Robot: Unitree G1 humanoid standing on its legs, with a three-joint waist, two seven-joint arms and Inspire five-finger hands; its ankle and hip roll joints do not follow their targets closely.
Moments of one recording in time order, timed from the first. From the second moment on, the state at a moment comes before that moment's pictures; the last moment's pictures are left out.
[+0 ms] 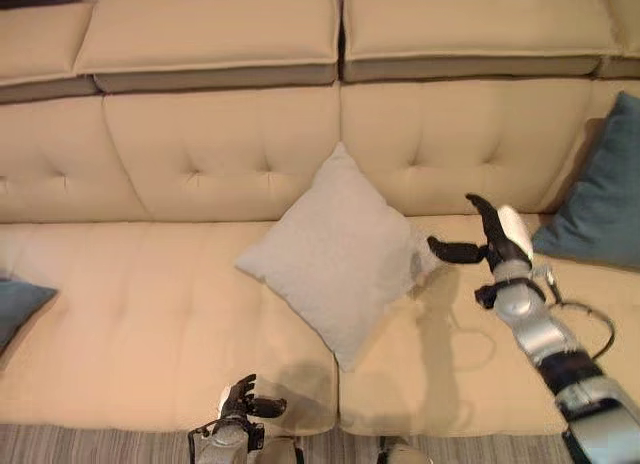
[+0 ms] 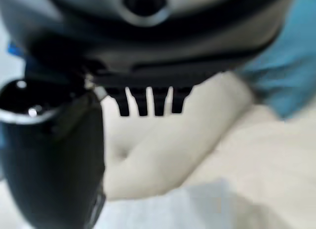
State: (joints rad) left arm -0.13 0.15 -0.25 1.06 -0.33 -0.10 0.25; right arm -0.65 -0.70 0.35 0.67 -0.06 -0.03 -0.34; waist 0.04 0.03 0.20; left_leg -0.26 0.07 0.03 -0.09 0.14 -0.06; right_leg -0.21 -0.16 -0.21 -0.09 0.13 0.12
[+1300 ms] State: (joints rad) left arm -0.20 0.20 -0.32 1.02 -0.43 -0.14 0.25; right arm -0.96 -0.47 0.74 1.10 -0.25 0.00 -0.11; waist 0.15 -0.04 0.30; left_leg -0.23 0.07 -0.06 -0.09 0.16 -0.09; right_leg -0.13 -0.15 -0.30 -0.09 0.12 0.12
